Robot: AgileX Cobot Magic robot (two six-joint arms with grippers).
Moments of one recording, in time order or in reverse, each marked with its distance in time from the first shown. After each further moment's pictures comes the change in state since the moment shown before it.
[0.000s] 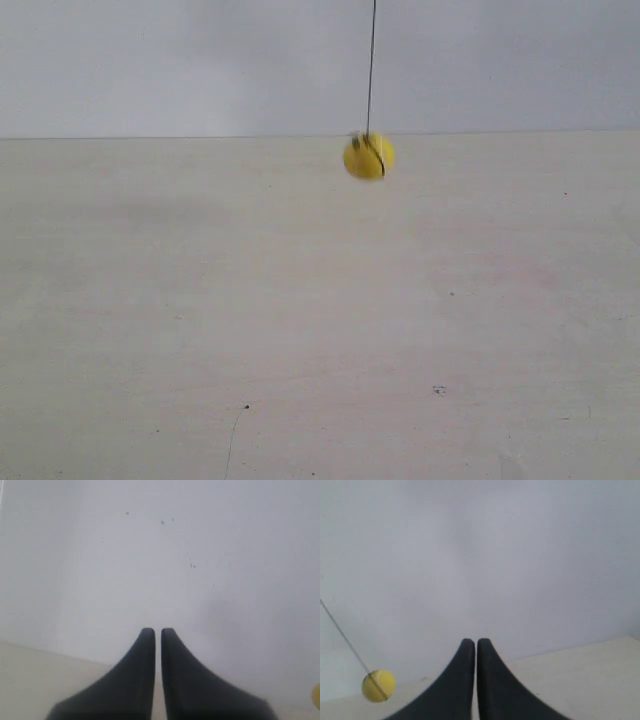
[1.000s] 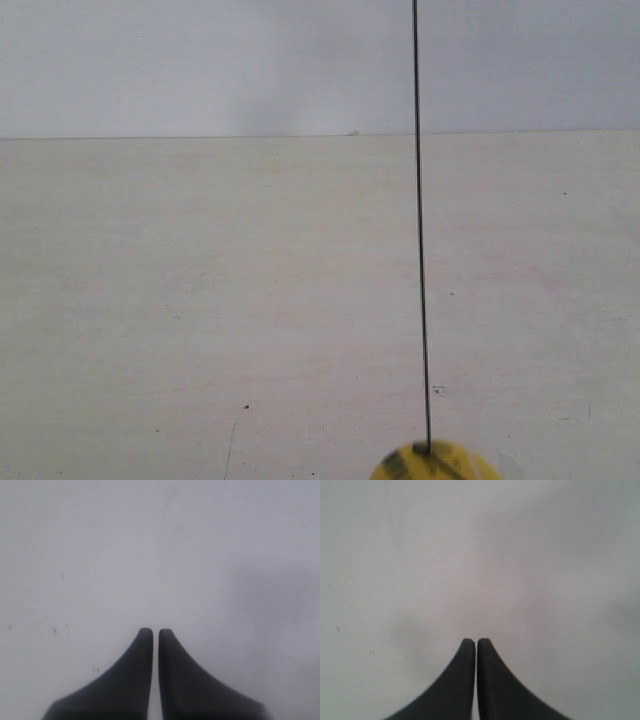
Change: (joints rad) left arm 0.000 0.476 -0.436 0.696 -0.364 -0.607; right arm 0.000 0.501 -0.344 -0.505 -0.331 0.493
